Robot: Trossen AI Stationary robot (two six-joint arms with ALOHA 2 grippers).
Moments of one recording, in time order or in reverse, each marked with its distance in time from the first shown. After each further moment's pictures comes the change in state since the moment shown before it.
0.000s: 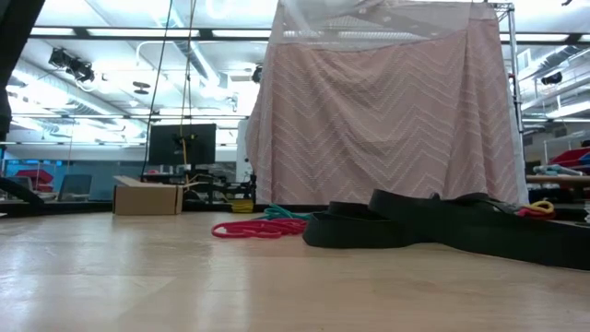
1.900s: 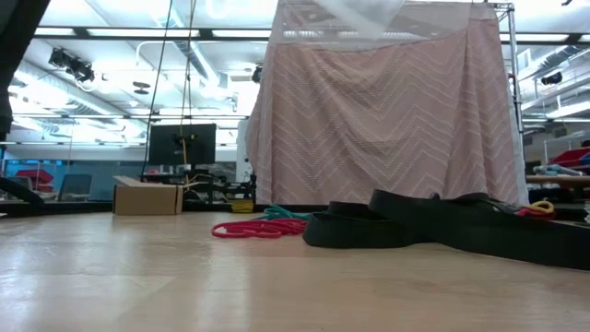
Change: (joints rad) left arm 0.069 0.011 0.001 -0.304 1.045 -1.082; right arm 0.144 -0.003 0.352 -1.161 -0.072 -0.776
